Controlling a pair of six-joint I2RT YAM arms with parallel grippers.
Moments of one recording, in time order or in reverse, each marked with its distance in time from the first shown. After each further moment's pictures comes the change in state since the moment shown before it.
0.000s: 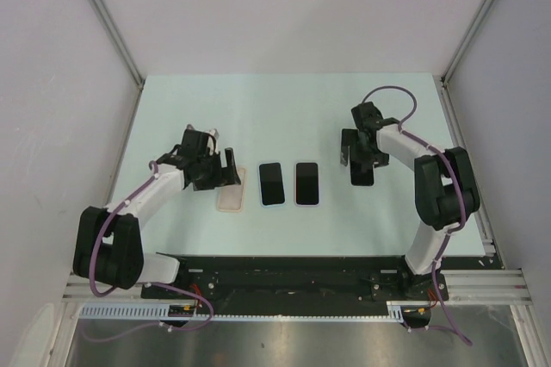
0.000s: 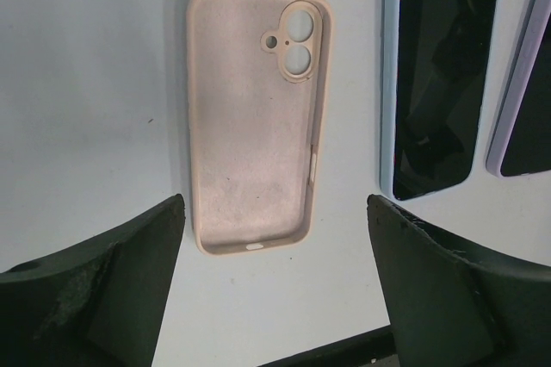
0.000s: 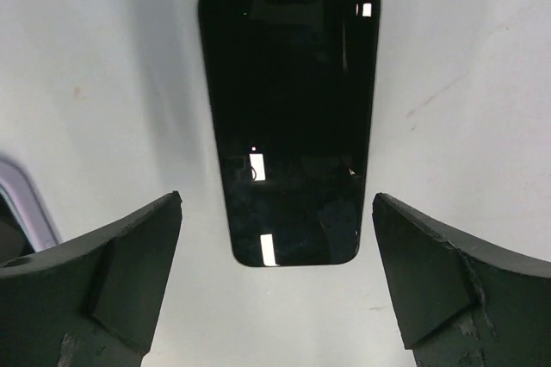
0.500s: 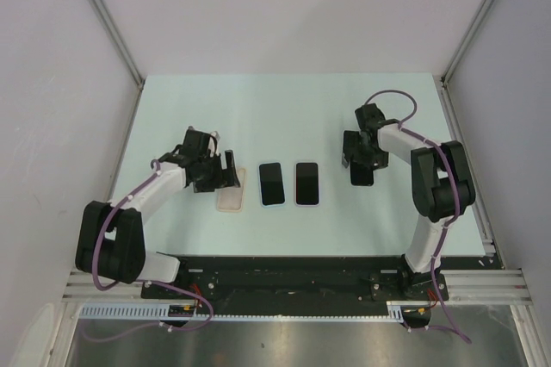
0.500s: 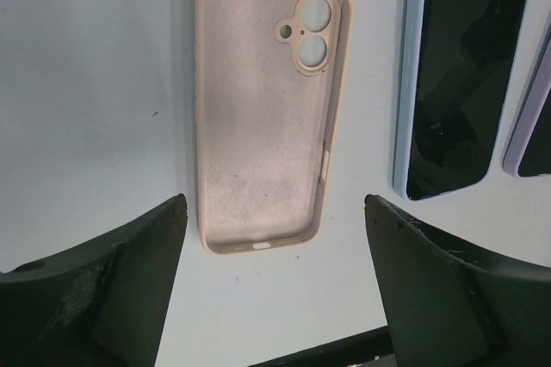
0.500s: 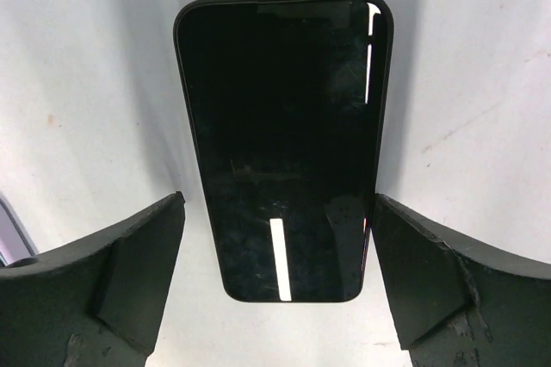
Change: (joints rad) left arm 0.005 0.030 0.000 -0.009 0.001 0.000; right arm -0.059 0.072 0.000 0.045 -0.082 -0.019
